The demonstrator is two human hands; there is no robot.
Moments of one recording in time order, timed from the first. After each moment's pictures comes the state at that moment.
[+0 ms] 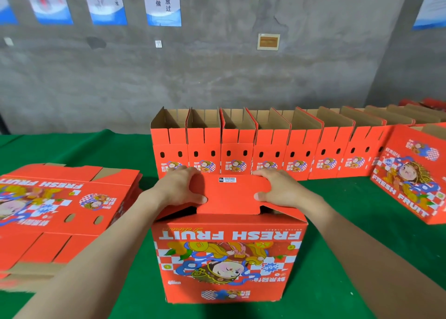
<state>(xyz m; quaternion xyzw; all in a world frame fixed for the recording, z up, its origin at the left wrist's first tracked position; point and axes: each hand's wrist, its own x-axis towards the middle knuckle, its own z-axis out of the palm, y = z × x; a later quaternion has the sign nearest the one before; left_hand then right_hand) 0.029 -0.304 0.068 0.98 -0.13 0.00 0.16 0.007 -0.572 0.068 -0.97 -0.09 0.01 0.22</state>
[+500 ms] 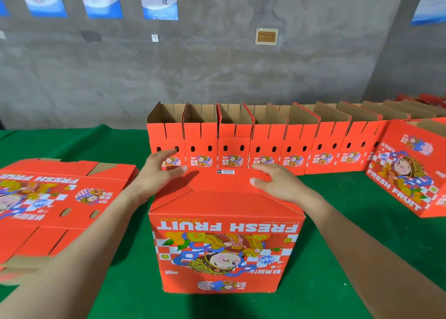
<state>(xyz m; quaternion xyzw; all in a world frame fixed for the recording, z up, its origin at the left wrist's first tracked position) 0.025 -0.278 0.063 0.87 -0.05 0.09 0.48 -0.001 -0.578 0.063 -0.96 -0.08 -0.02 0.26</state>
